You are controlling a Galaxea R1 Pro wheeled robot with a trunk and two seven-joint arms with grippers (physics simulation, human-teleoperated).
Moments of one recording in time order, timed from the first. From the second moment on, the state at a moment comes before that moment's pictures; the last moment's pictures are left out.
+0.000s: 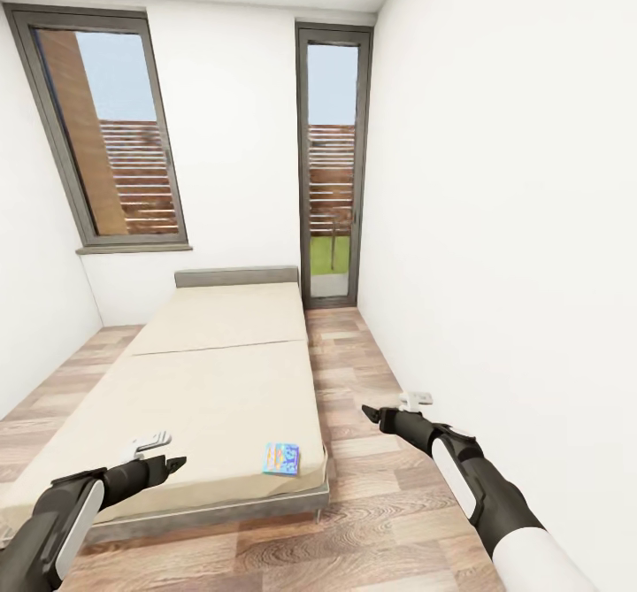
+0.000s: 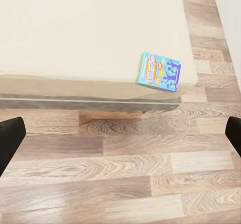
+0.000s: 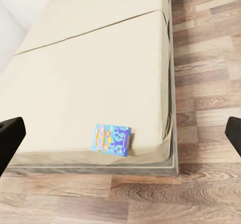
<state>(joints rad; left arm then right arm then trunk) -0.35 0.23 0.19 -1.06 0.18 0.68 -0.31 -0.56 -0.05 0.11 -0.87 -0.35 0.37 0.28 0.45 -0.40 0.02</state>
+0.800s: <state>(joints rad) -0.35 0.23 0.19 -1.06 0.18 0.66 -0.31 -0.56 -0.05 0.11 -0.87 -0.35 0.36 0.28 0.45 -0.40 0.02</state>
